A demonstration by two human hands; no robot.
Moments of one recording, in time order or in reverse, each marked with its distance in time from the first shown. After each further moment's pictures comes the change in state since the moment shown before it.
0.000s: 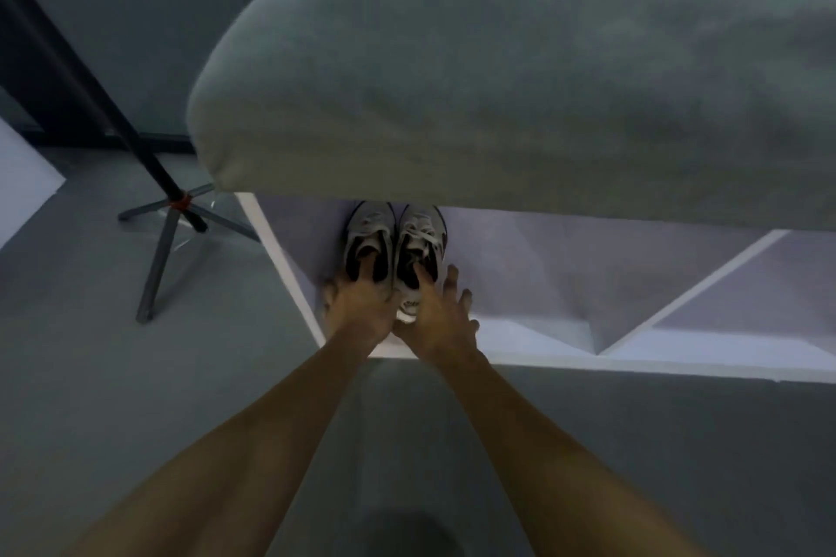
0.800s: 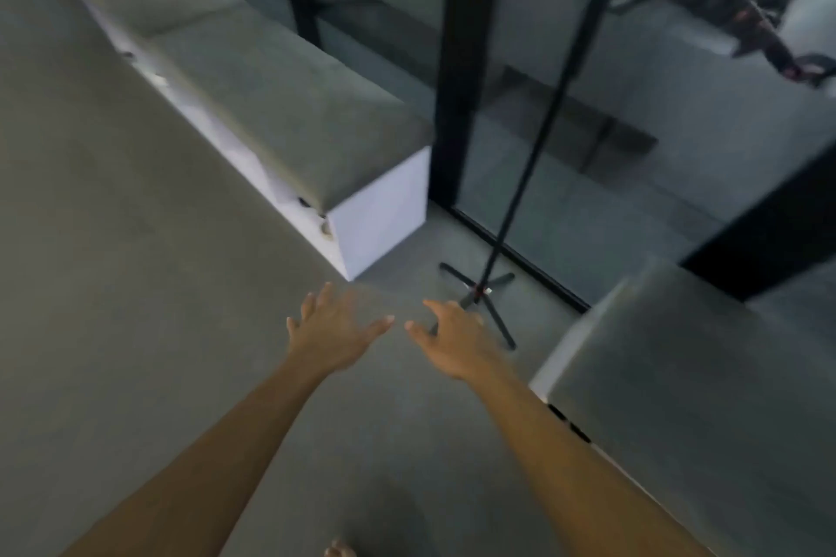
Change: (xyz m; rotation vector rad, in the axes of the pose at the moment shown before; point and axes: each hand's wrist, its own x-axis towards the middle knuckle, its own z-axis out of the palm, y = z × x) left_hand -0.290 -0.105 -0.729 -0.012 0.059 -0.560; right_hand -0.321 -0.587 -0.254 -0.309 -0.473 -0.613
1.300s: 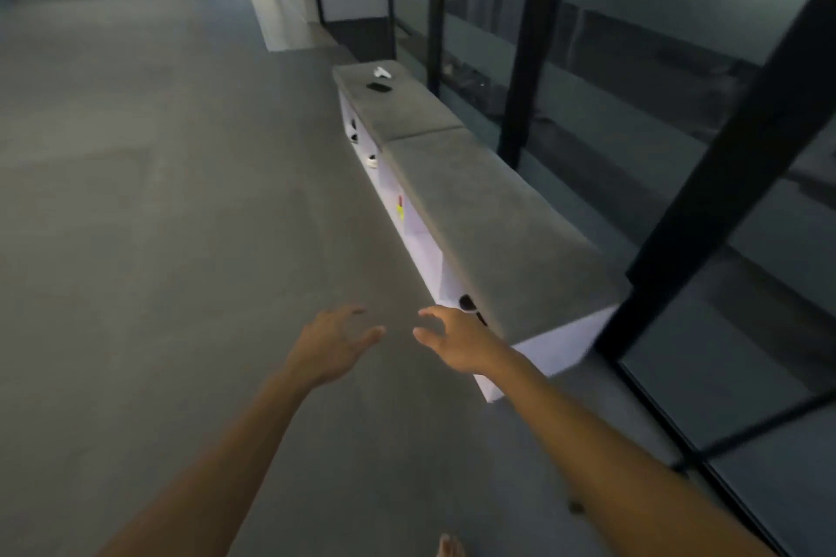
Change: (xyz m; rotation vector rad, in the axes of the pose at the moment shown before) left_hand 0.032 -0.286 -0.309 -0.382 0.325 -0.234; right_hand 0.129 -0.435 -0.021 -0.038 -0.256 -0.485
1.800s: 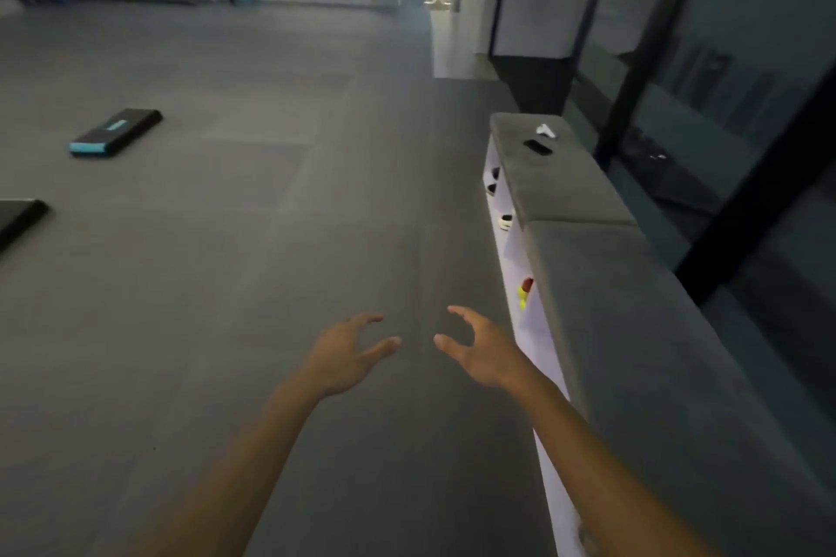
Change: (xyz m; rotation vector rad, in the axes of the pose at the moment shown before) left_hand 0.287 -0.113 -0.190 -0.095 0.194 -0.184; right_hand 0.385 -0.197 -0.057 -0.021 -0.110 -0.256
